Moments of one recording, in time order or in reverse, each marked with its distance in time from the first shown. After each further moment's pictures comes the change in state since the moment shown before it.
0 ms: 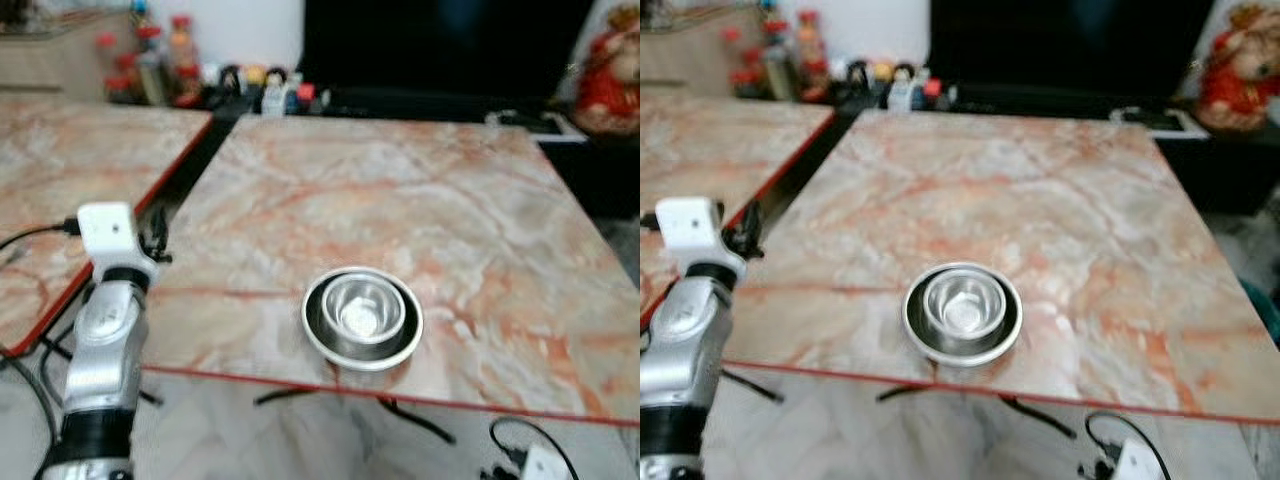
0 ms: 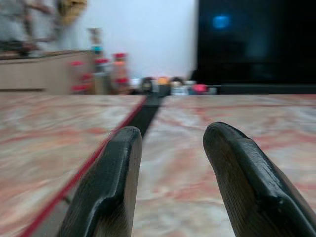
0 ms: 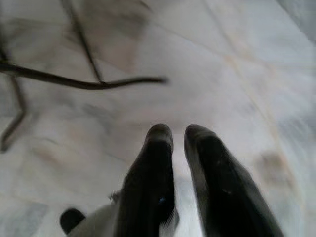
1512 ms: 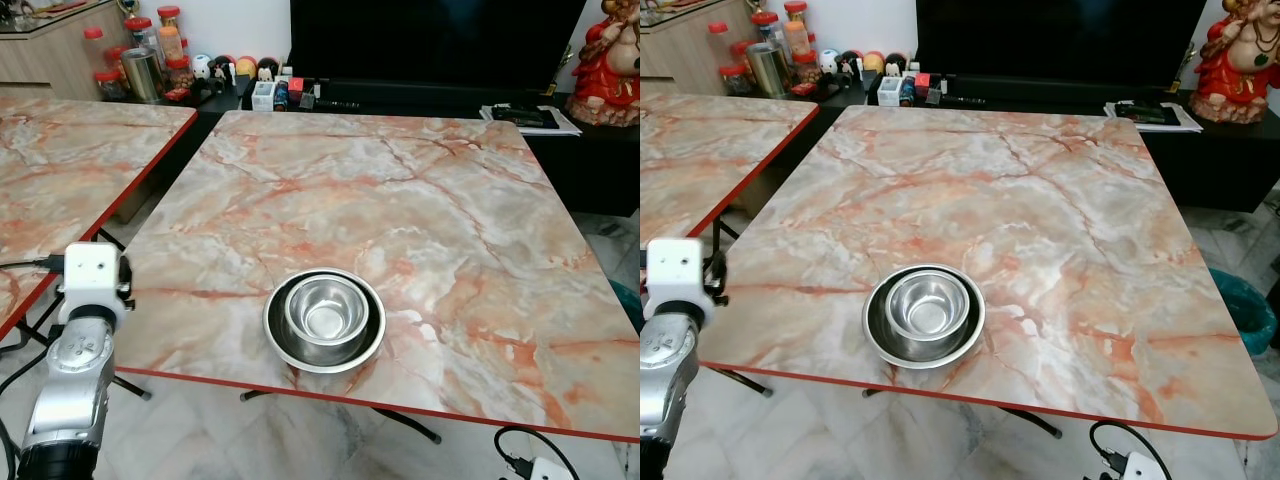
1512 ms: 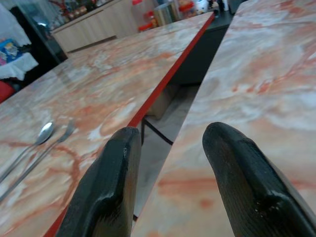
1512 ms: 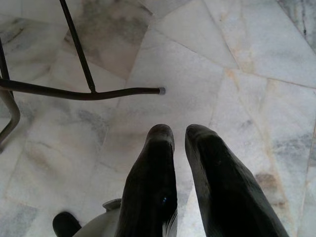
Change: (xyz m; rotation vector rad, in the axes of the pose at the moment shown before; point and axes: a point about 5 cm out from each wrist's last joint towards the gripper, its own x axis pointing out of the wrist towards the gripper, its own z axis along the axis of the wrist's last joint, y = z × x) left arm -0.044 0.066 -0.044 0.329 0.265 0.221; right arm 0.002 0.005 0.003 -0.003 -0.003 0.025
